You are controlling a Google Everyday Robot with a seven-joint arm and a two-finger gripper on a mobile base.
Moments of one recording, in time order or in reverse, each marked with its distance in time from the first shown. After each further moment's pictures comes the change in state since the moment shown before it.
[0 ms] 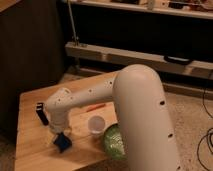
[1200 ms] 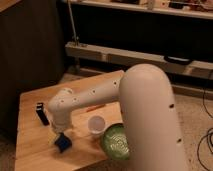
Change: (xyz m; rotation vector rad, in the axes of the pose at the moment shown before) arm 0.005 -0.018 -0.023 0.060 -0.088 -0.010
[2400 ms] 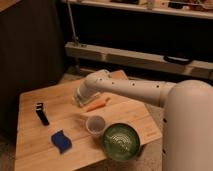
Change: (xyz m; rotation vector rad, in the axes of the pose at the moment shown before) arm -0.081 -0.129 -0.090 -0.039 -0.492 -0.296
